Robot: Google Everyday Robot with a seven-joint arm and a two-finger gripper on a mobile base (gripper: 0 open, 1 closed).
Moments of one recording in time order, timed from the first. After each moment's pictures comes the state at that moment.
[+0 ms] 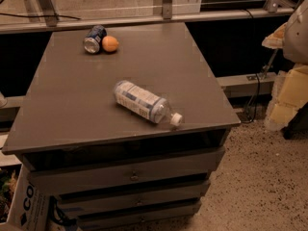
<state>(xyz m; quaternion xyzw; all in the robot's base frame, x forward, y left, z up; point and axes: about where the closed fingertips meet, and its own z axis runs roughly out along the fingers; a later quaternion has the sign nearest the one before) 0.438 -0.217 0.976 -0.60 0.78 -0.03 0.16</state>
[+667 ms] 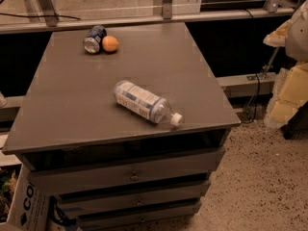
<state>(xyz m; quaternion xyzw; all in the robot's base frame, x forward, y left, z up) 0.439 -0.217 0.980 -0.60 0.78 -0.03 0.17</state>
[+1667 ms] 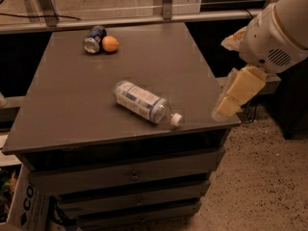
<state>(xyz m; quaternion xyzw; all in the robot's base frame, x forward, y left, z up) 0.470 -0.142 0.962 -0.59 0.76 0.07 0.27</state>
